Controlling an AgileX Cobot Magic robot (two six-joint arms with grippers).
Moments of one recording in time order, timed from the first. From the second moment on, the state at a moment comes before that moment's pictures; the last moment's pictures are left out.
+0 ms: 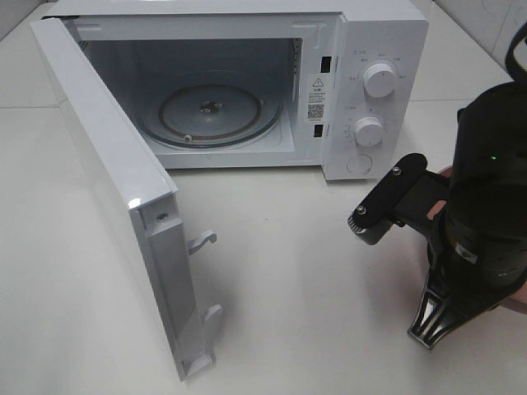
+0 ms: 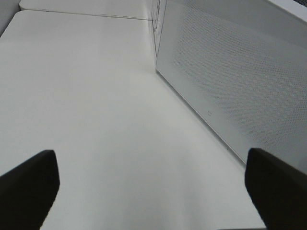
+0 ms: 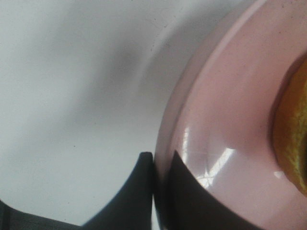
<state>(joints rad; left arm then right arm) -0.02 0.00 -0.52 -0.12 1.08 0.00 0.82 1.52 -0.71 -0.61 0.92 0.45</state>
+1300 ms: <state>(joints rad) -0.02 0.00 -0.52 -0.12 1.08 0.00 0.84 1.52 -0.71 -0.63 0.77 0.05</state>
